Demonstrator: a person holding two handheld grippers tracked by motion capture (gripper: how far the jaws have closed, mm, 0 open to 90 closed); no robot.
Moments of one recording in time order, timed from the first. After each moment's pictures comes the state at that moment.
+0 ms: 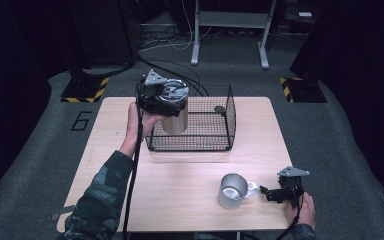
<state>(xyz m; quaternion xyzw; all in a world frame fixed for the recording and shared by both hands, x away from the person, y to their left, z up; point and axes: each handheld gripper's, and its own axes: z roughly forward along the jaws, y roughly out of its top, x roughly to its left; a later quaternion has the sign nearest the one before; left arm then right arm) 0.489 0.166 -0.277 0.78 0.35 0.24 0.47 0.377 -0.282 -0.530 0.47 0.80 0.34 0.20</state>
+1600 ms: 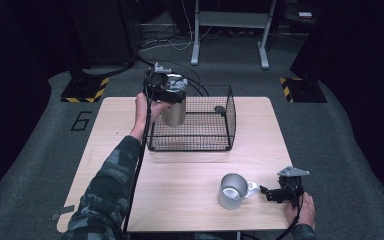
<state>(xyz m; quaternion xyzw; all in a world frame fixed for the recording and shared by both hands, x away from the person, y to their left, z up) 0.562 0.162 -0.304 0.78 0.41 0.24 0.42 0.377 -0.282 -0.530 0.46 0.80 0.34 0.20</state>
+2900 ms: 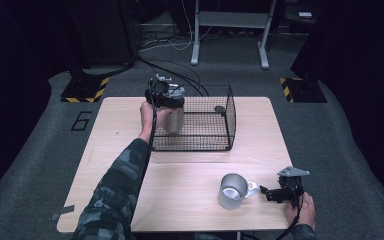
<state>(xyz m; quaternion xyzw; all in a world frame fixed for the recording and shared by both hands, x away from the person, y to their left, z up) 0.594 0.162 -0.361 0.76 0.47 0.23 0.38 0.377 -0.282 -0.530 0.46 0.80 0.34 0.20</state>
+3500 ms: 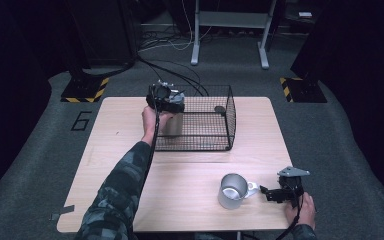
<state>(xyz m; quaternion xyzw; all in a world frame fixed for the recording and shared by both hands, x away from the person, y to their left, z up) 0.597 0.159 -0.385 0.77 0.49 0.23 0.35 0.377 -0.281 -0.530 0.47 0.79 0.34 0.20</state>
